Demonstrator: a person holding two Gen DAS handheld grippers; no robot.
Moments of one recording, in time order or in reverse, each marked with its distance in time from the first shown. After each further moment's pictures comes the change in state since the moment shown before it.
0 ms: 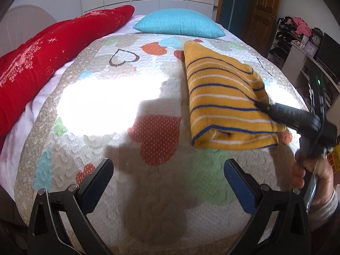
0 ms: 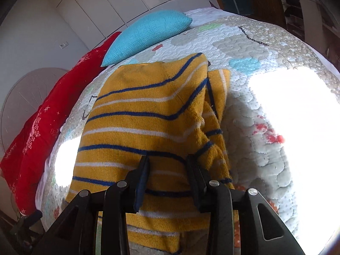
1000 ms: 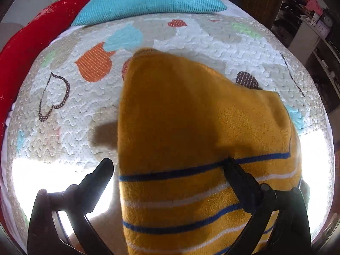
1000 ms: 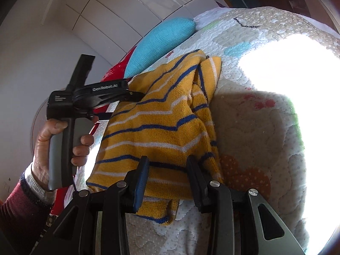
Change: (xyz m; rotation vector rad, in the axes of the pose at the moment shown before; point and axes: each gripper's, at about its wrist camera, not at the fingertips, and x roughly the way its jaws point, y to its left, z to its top) left arm 0.196 -0.086 0.180 0.059 0.268 -0.007; right arm -0.017 -0.039 -0.034 0.089 -0.068 0.253
